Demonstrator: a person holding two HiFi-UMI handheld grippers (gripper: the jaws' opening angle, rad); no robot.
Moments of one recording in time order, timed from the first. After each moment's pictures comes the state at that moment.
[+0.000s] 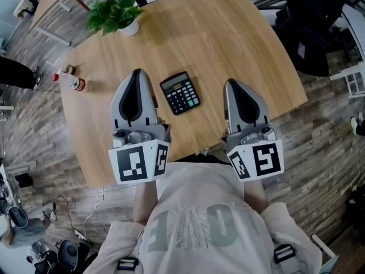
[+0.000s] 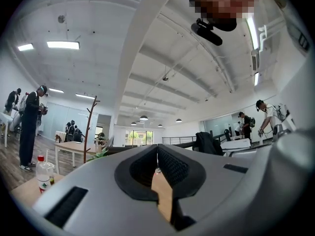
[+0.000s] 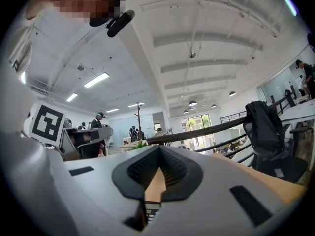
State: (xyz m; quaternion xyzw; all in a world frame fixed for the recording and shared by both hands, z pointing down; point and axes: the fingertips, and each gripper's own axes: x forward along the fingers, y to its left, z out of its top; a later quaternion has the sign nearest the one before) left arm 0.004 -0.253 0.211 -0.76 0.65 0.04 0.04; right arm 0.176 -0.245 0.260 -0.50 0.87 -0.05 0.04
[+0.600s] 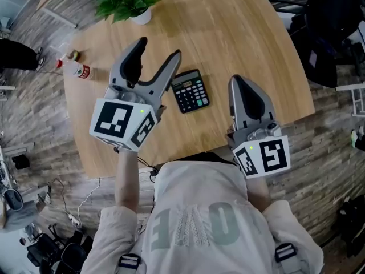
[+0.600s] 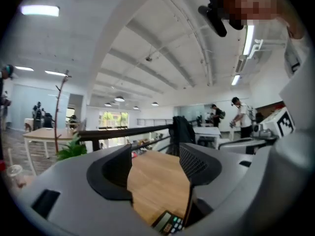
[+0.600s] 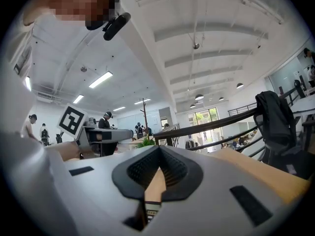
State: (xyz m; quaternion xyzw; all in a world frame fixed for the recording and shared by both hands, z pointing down) left arm 0.005 -0.319 0.237 -0.86 0.51 -0.05 -0.02; right arm 0.147 -0.275 0.273 -0.45 0.89 -0.08 0.03
